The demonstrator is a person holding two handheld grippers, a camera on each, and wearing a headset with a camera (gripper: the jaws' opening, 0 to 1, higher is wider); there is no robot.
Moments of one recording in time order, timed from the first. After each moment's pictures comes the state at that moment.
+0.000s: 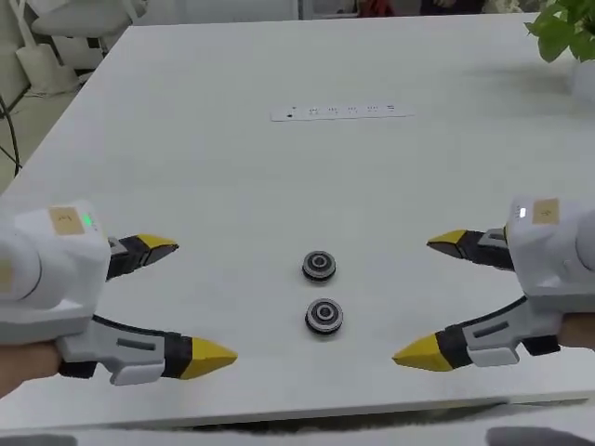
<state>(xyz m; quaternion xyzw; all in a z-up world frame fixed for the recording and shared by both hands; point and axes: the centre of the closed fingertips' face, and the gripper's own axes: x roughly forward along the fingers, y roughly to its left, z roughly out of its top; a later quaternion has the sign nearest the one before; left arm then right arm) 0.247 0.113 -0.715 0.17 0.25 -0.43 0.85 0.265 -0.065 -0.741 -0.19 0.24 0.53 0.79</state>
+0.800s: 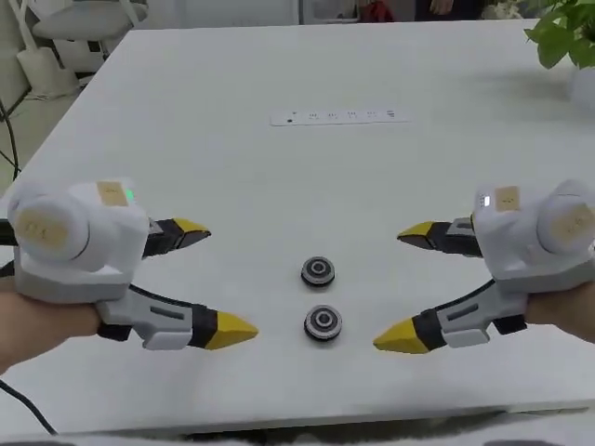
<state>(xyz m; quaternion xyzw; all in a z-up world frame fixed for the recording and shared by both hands) 0.273 0.088 -0.716 0.18 0.24 -0.47 0.83 0.282 -0.043 -0.740 -0.21 0.22 0.56 0.77</state>
